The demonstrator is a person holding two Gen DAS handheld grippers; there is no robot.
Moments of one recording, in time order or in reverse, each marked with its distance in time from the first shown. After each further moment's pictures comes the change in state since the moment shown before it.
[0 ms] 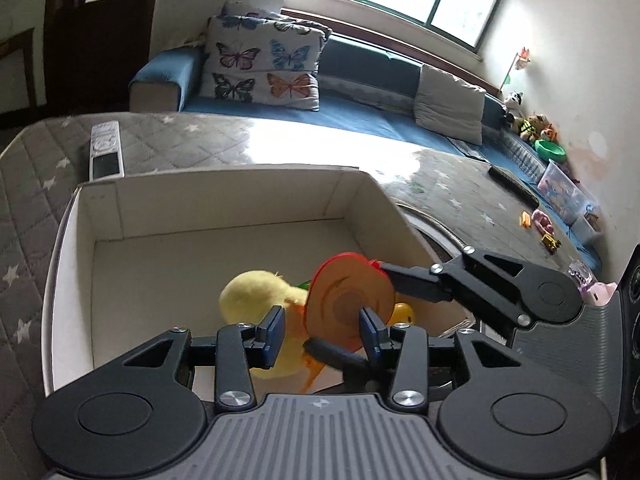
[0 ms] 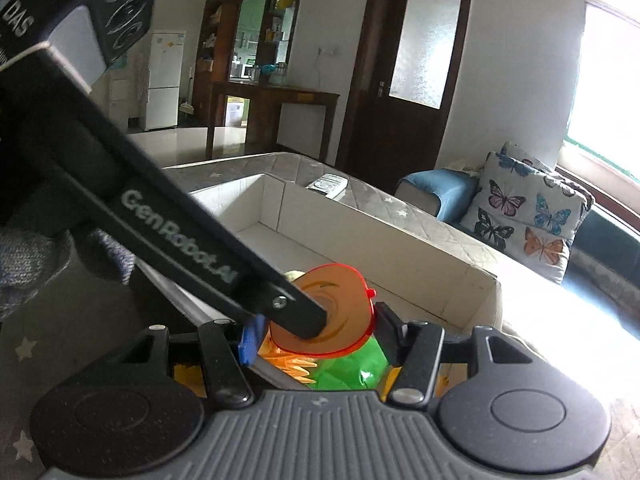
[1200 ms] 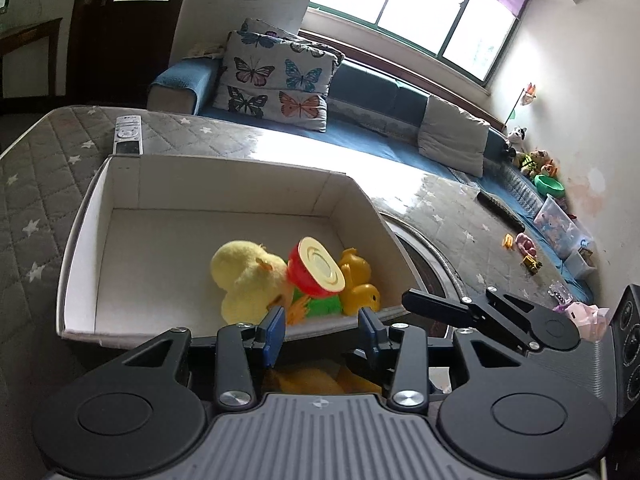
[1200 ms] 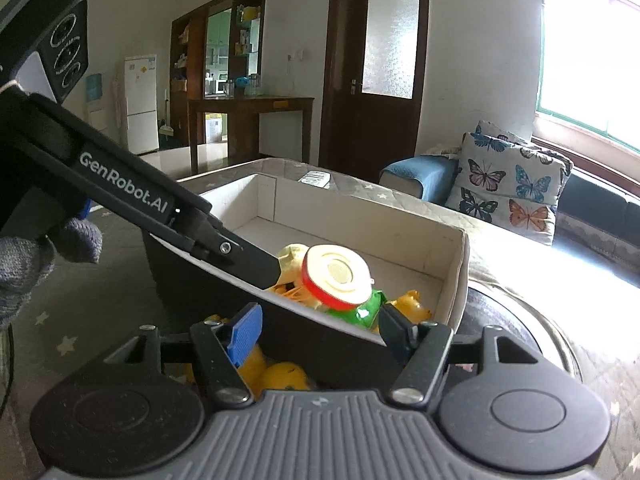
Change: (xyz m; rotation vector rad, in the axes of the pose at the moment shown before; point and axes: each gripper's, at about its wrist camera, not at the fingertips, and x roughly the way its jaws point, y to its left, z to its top) left arm -0.038 -0.014 -0.035 -0.083 -0.083 0.000; right arm -0.061 0.011 -0.032 0.139 -0.017 -0.016
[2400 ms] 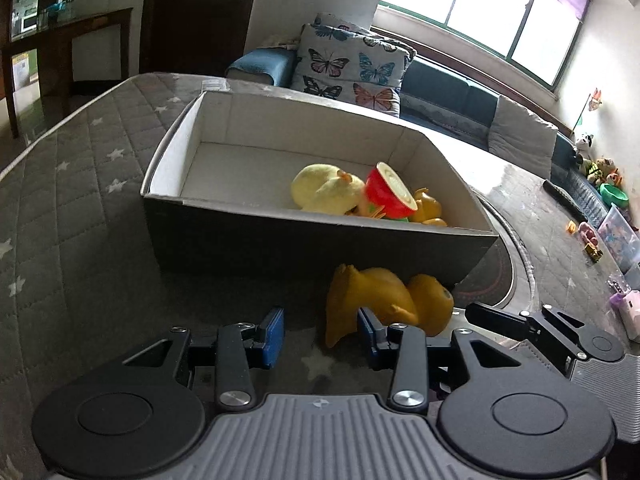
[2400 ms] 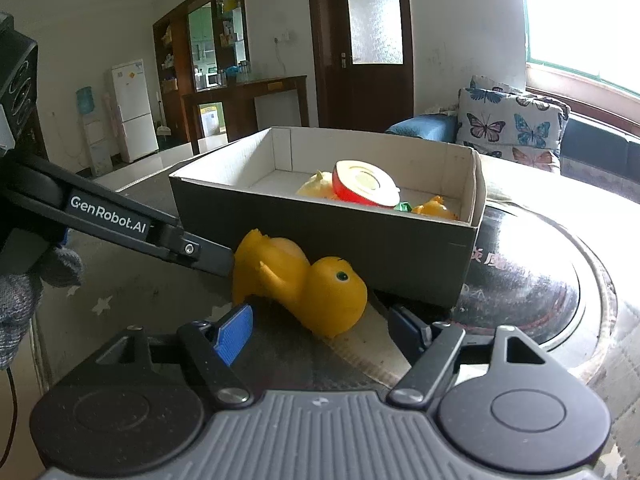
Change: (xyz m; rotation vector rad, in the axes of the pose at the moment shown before) left arm -0.015 0.007 -0.070 -0.082 -0.003 0.222; right arm -0.011 0.020 -0.046 0.118 0.071 0.032
